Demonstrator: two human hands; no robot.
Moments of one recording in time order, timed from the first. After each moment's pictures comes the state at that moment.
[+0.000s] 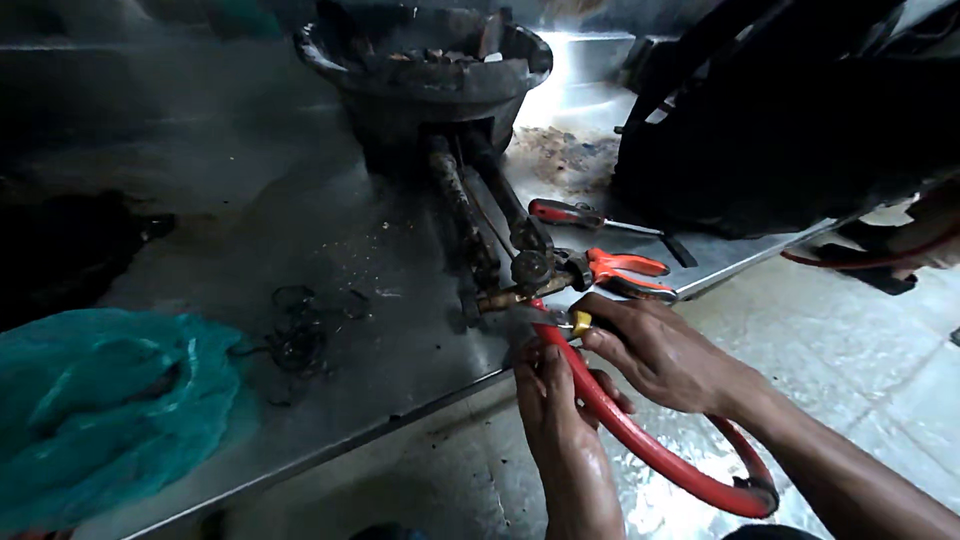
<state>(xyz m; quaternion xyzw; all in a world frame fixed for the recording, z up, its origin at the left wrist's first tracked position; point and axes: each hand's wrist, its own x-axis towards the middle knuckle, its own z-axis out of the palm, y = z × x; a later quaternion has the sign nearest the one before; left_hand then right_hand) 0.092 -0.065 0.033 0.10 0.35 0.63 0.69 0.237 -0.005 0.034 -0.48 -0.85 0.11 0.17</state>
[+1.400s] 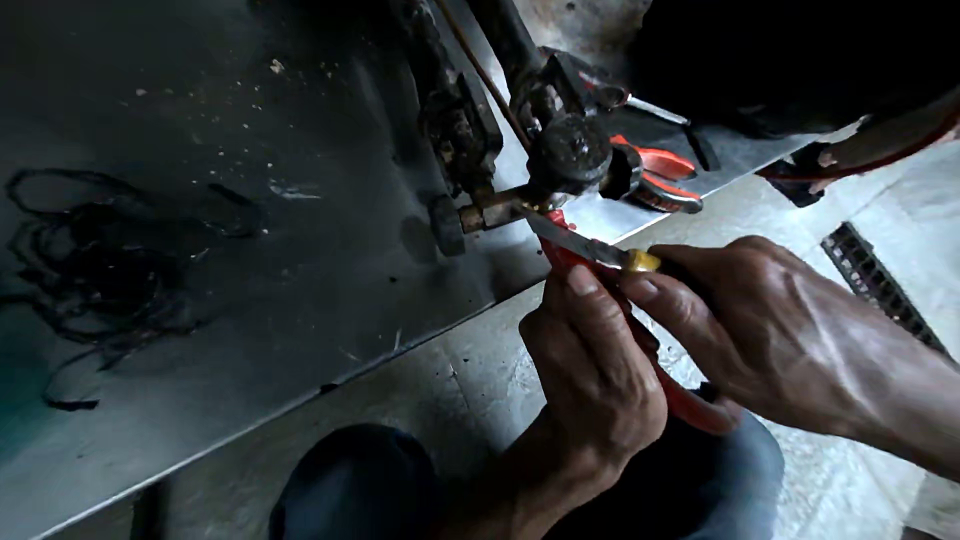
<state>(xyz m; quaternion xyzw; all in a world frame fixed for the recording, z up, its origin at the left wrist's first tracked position) 0.109 -0.051 -0.004 0.36 0.38 0.70 0.50 0.209 -0.045 0.078 -0.64 -0.76 0.07 0.05</state>
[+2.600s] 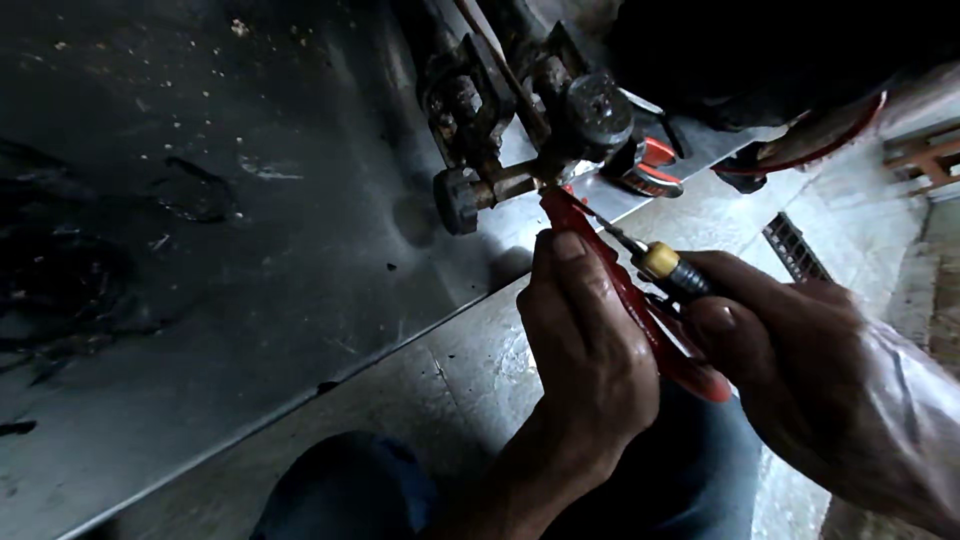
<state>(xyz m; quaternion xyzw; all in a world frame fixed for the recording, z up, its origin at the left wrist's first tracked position) 0.093 -0.045 0.000 0.35 0.39 0.65 0.55 0.200 -0.089 0.078 -0.64 -0.77 0.04 0.08</state>
